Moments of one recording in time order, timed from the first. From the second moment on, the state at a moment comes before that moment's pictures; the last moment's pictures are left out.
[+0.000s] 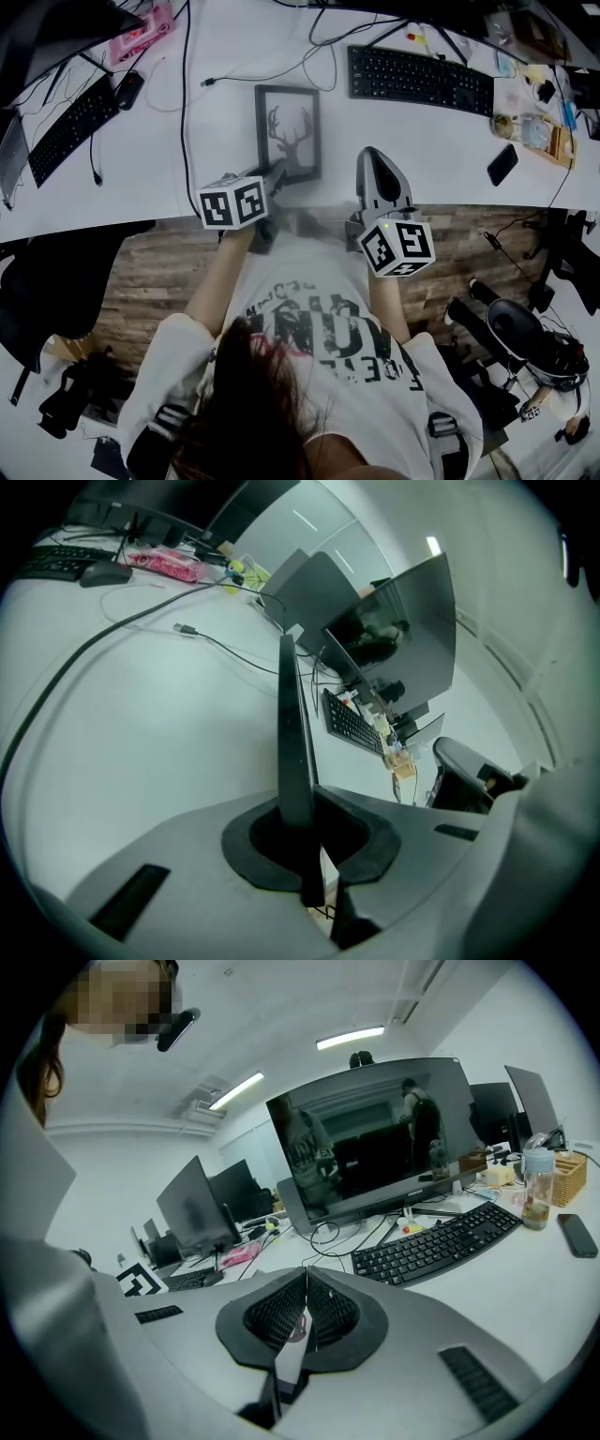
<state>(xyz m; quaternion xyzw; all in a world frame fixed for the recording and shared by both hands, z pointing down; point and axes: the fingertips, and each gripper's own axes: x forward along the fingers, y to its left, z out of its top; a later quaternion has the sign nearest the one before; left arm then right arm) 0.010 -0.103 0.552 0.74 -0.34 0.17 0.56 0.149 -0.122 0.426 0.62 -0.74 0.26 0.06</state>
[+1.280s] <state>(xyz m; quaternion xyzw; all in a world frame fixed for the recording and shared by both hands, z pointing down) -0.012 -0.107 0.577 0.76 -0.38 0.25 0.46 0.133 -0.113 0.423 0.61 -0.75 0.26 0.06</state>
